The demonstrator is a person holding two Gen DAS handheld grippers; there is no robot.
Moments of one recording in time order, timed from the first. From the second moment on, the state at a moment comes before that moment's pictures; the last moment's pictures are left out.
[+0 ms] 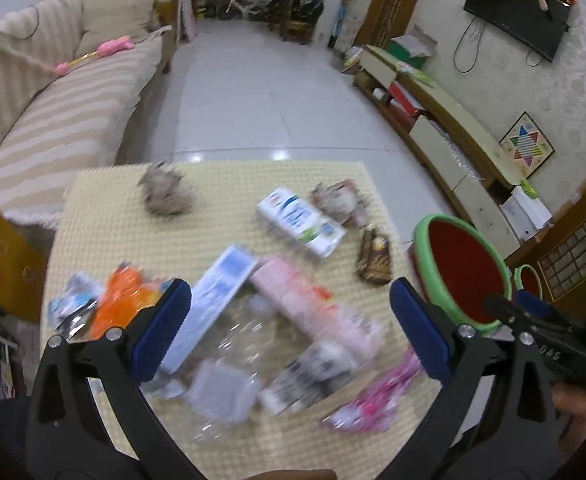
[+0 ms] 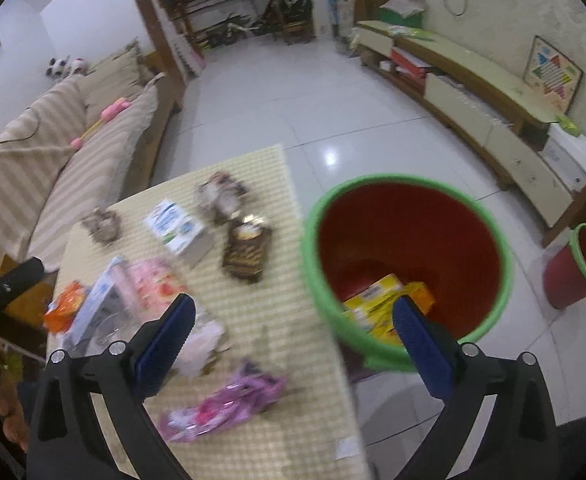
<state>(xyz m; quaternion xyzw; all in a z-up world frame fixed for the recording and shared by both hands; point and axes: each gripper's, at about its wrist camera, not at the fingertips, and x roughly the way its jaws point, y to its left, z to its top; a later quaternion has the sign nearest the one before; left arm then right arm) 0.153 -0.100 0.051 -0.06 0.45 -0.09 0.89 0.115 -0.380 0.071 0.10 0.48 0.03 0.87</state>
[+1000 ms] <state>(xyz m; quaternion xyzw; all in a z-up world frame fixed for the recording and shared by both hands) 0.099 0.031 -0.039 -0.12 0.52 -0.02 0.84 0.102 -0.222 0.021 -0.05 0.51 0.17 0.84</state>
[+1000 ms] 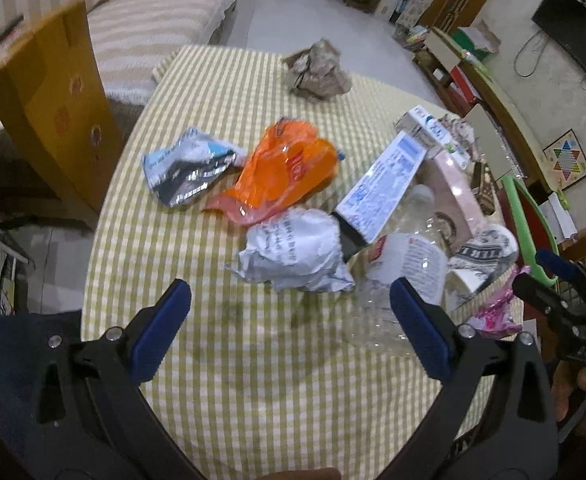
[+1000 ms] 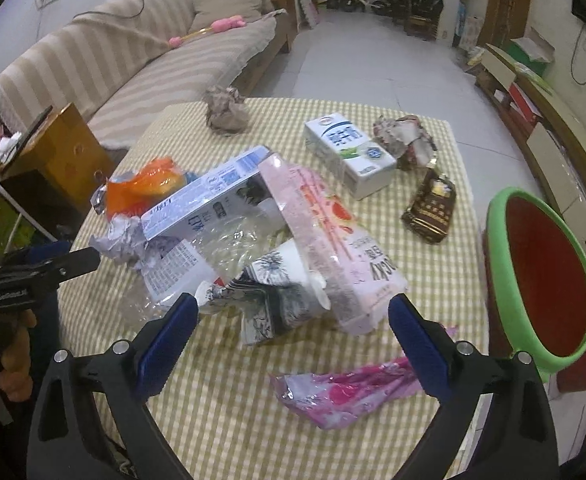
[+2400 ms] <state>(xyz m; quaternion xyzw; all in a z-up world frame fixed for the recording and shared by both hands) 0.084 0.032 -0.009 -0.16 0.49 -0.04 0.86 0.101 -0.225 0.045 0.00 0.49 0.22 0.84</state>
